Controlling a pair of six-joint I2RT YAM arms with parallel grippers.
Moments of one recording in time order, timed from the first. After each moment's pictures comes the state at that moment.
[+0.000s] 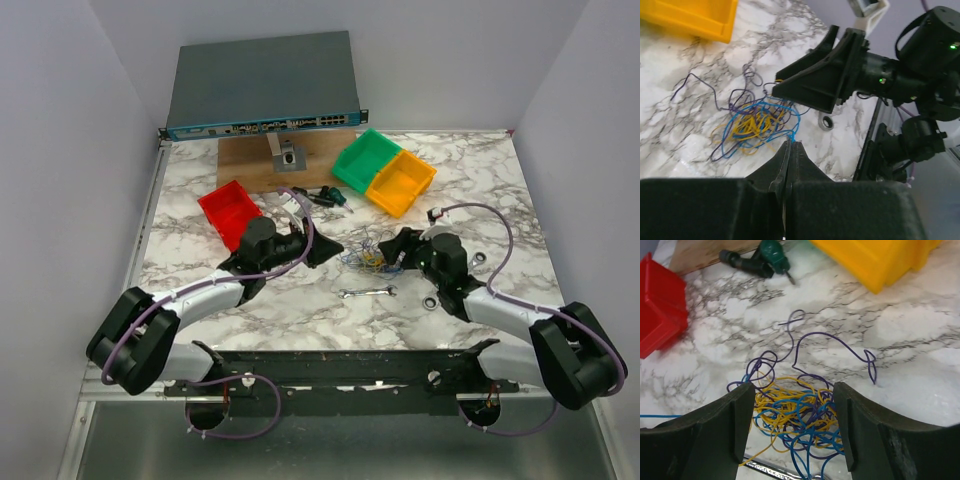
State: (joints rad) left arm -0.61 1.31 0.56 0.62 0.49 -0.53; right arm 0.45 1.21 0.33 0.56 0.04 0.50
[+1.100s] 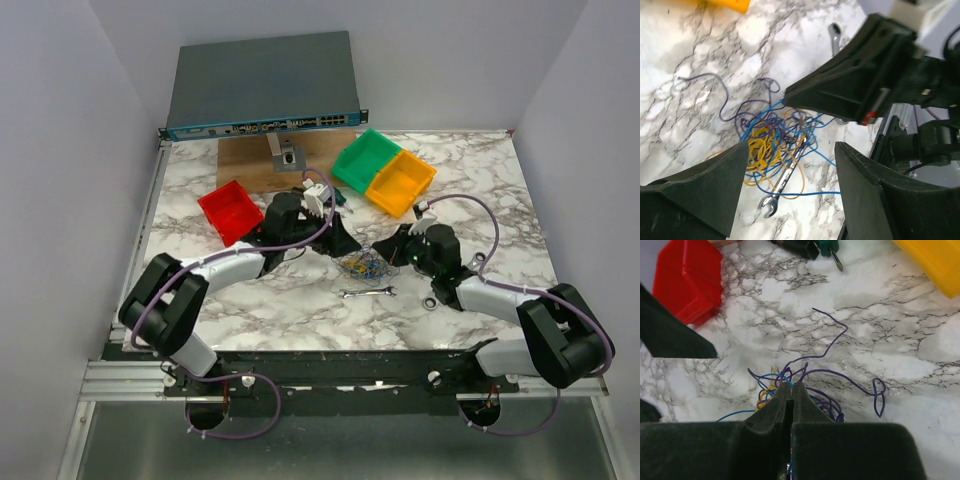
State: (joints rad) left arm -0.60 1.53 0.79 0.44 0.57 -0.52; right arm 0.45 1.35 0.41 0.59 -0.20 0.50
